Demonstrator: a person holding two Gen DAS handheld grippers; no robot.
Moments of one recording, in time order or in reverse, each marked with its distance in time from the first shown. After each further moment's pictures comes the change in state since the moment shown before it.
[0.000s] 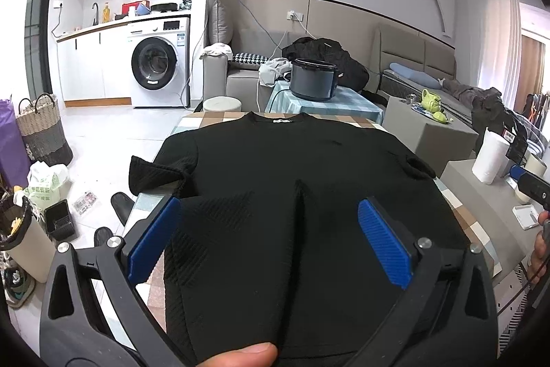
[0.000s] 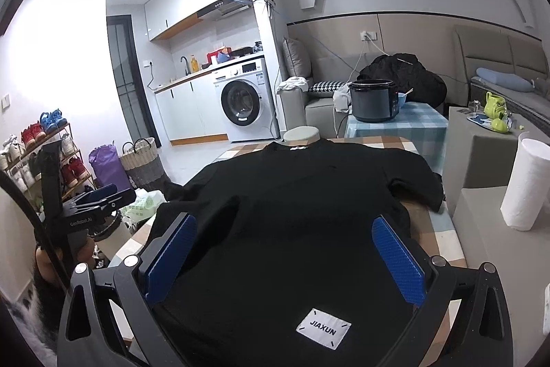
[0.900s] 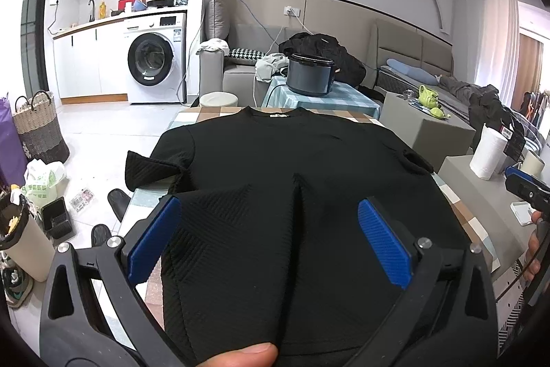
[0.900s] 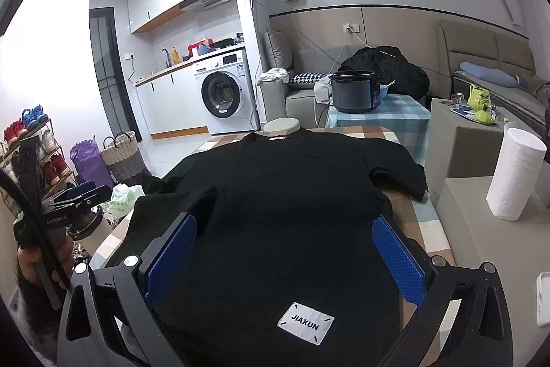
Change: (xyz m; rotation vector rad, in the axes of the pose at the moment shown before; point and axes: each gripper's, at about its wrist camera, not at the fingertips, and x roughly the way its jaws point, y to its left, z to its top) left arm 0.012 0.005 -0.002 -0.008 0.024 -0.011; right arm 0.009 -0.009 0.001 0.014 0.040 -0.083
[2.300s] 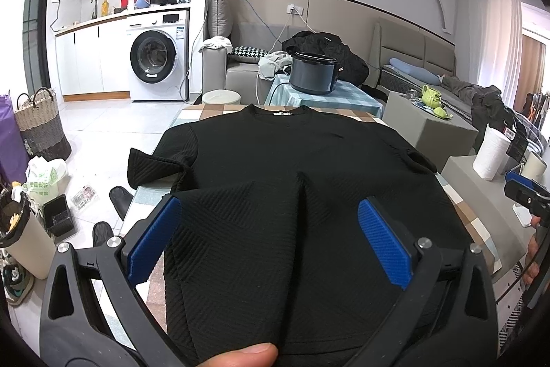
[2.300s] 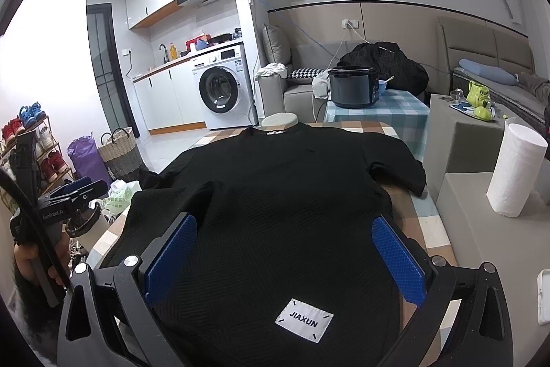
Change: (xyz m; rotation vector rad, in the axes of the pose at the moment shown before) left arm 0.002 0.003 0.002 -0.001 0.012 0.006; right arm 0.007 -0.002 -0.005 -0.004 0.023 -0.008
